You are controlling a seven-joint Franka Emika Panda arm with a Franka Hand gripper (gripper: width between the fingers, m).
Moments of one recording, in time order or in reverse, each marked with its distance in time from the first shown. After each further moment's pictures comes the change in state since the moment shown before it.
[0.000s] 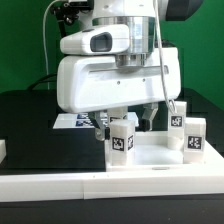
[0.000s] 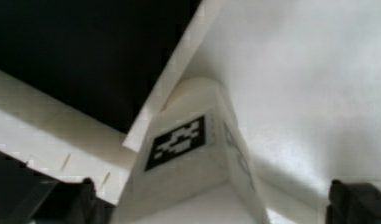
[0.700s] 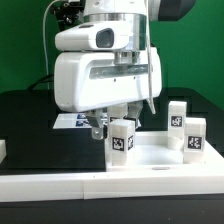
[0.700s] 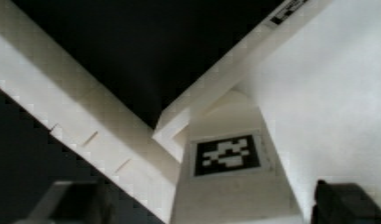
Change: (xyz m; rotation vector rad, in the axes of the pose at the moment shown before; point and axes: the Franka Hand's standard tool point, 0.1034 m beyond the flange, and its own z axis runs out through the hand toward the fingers) arm -0.005 0.012 -0.003 -0.024 0.011 -0.236
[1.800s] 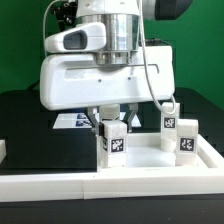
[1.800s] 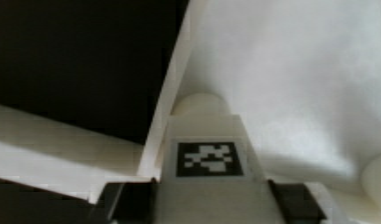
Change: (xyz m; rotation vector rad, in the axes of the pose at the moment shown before) arm -0.005 0.003 0.000 0.026 0.020 0.653
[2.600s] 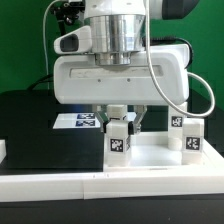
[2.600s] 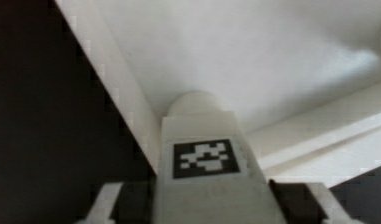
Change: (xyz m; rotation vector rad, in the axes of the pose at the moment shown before) arm -0.001 -0.013 0.002 0.006 -0.004 0.649
